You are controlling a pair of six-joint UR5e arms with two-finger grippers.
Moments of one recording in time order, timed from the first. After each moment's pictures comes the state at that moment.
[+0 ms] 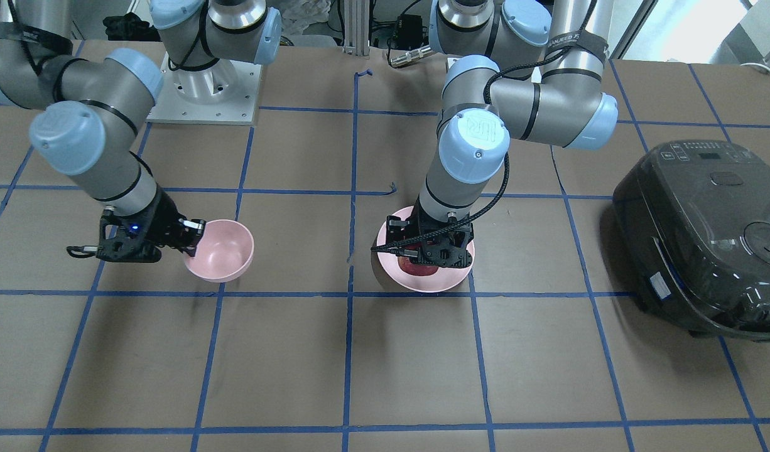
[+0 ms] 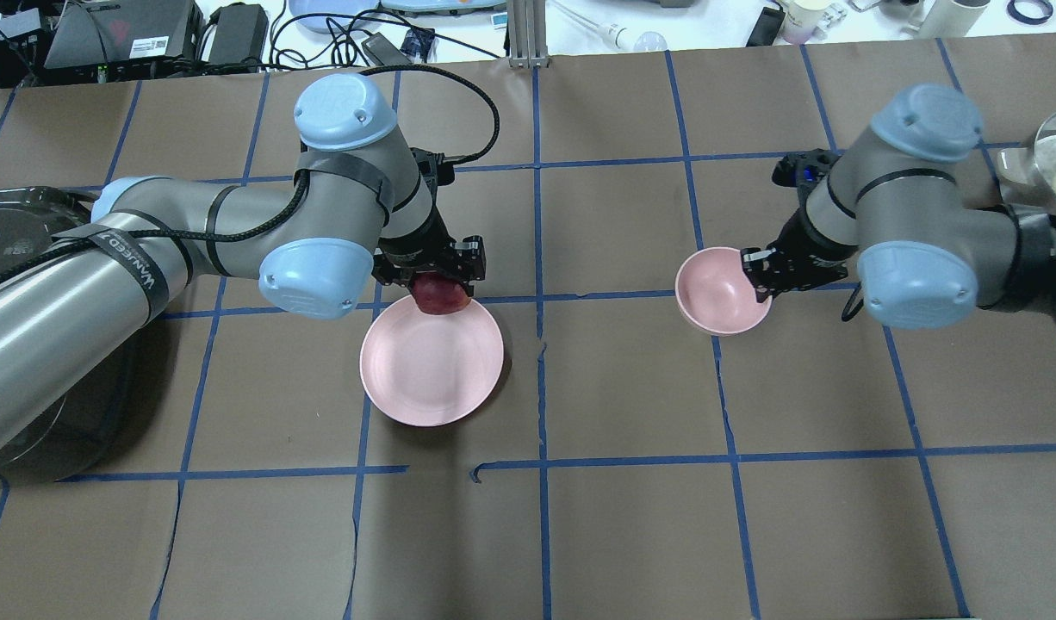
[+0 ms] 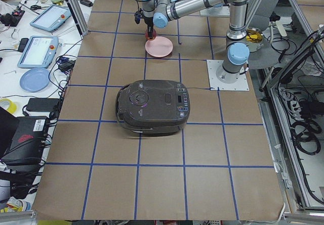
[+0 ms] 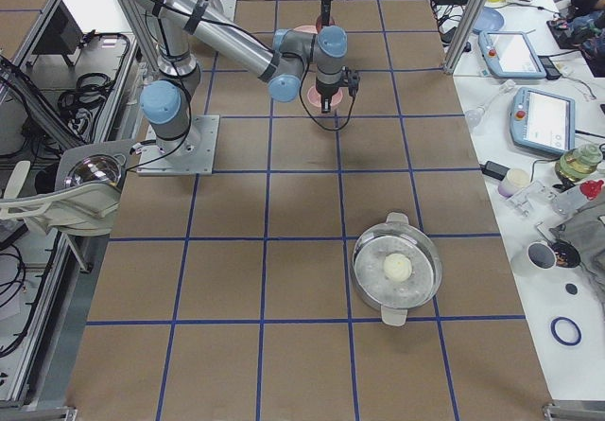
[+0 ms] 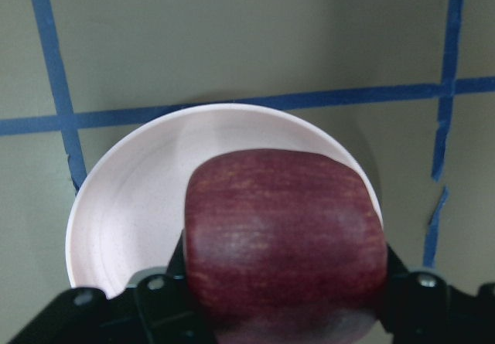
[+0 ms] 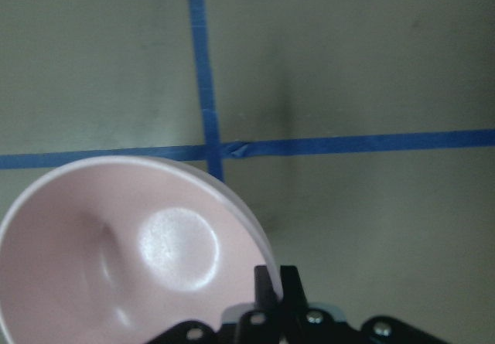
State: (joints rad) left arm -1.76 -1.86 -1.80 -1.06 1.47 -0.18; right arm 1.44 -1.40 2.03 -2.17 -1.43 -0.07
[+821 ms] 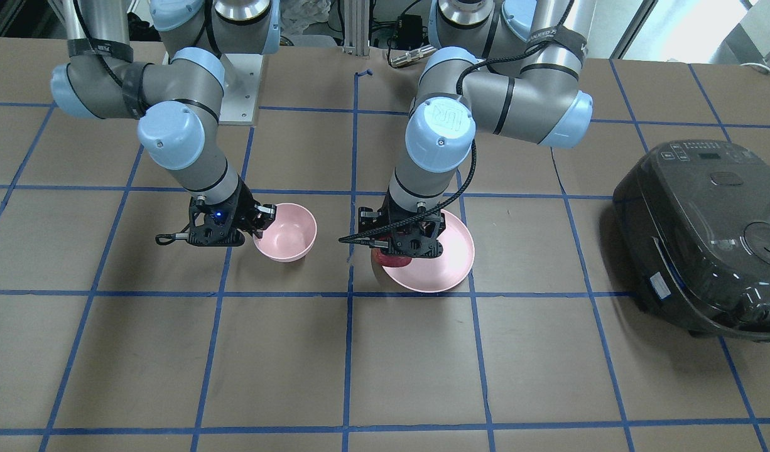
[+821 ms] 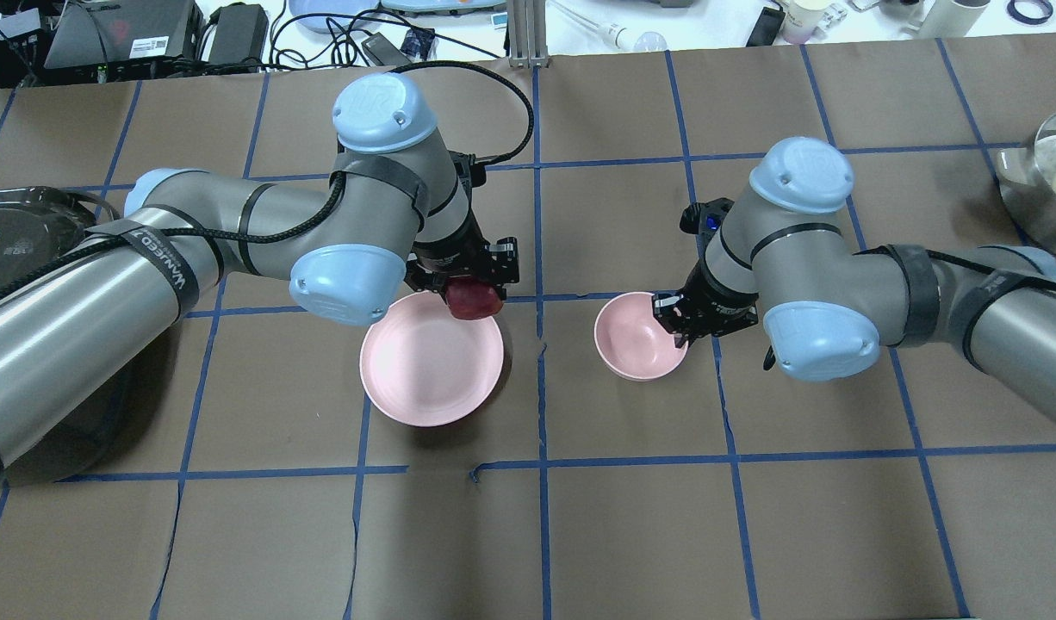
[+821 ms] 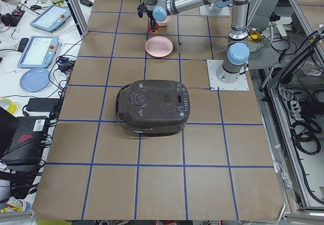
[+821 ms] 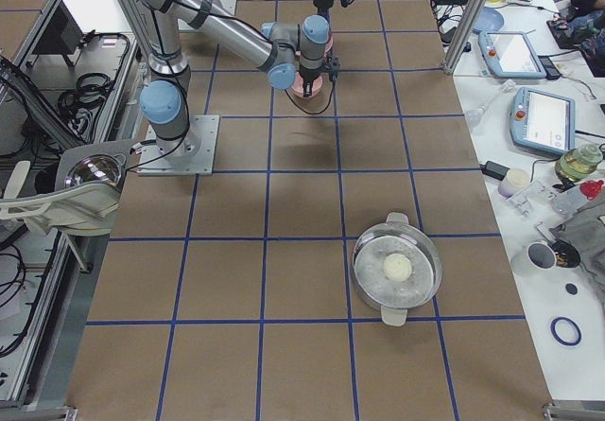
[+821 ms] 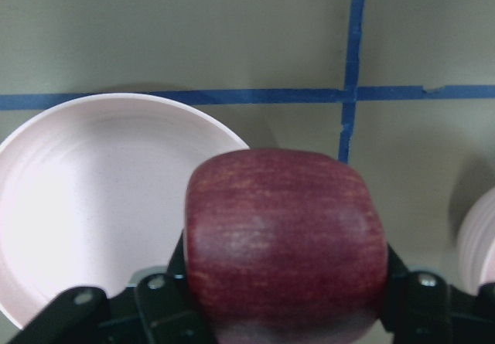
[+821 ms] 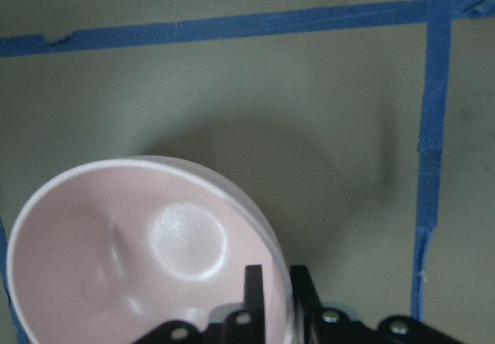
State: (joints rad) left arm -1.85 -1.87 -1.79 -1.05 1.44 -0.30; right arm 1.61 -1.37 2.12 -2.25 -1.41 0.09
